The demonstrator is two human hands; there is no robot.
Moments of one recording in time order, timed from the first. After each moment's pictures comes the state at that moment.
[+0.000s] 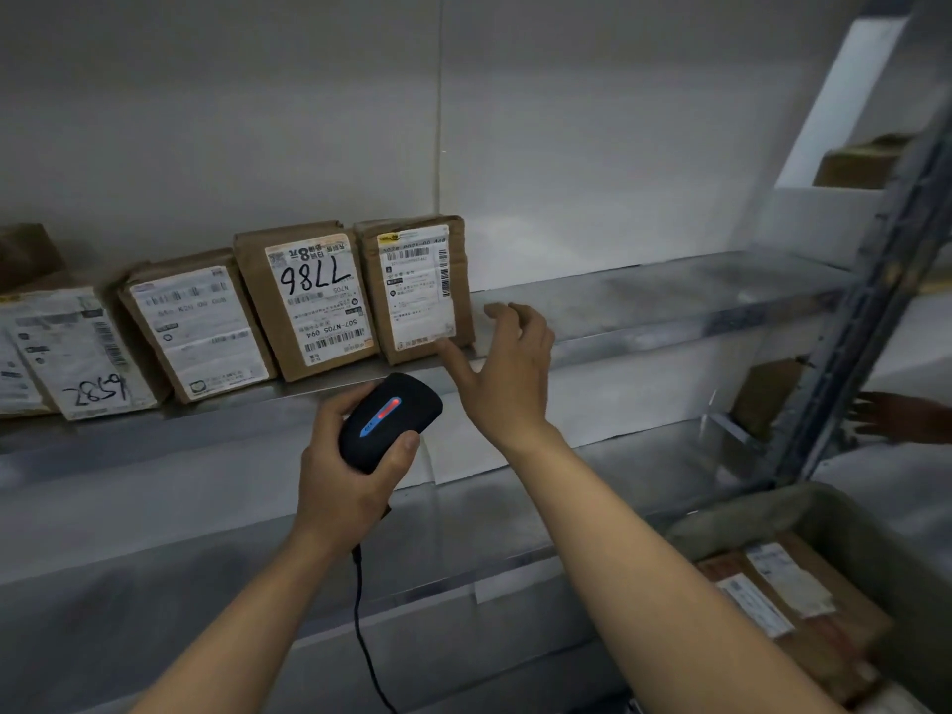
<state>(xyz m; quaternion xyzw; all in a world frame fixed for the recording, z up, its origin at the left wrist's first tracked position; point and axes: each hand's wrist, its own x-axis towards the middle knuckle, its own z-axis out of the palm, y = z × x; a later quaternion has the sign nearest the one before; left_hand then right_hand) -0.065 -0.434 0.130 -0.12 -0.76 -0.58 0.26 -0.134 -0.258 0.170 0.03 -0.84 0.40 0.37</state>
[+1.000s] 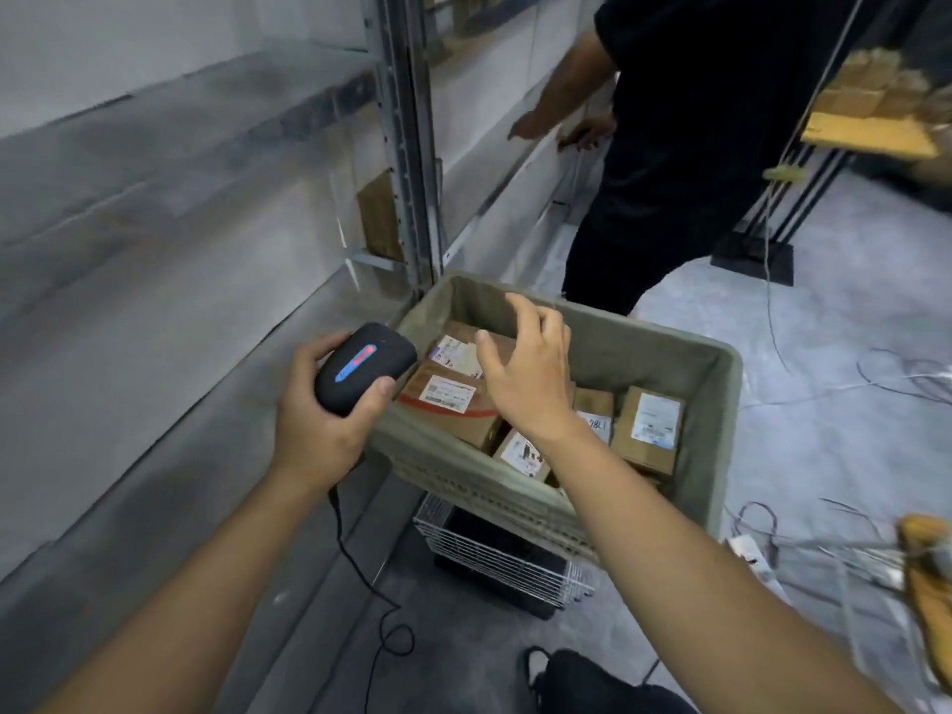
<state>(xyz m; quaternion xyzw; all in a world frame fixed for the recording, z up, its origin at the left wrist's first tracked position) -0.068 -0.160 0.015 -0.37 -0.70 -0.60 -0.07 0.078 0.014 0.017 -0.41 -0.80 0.29 0.33</state>
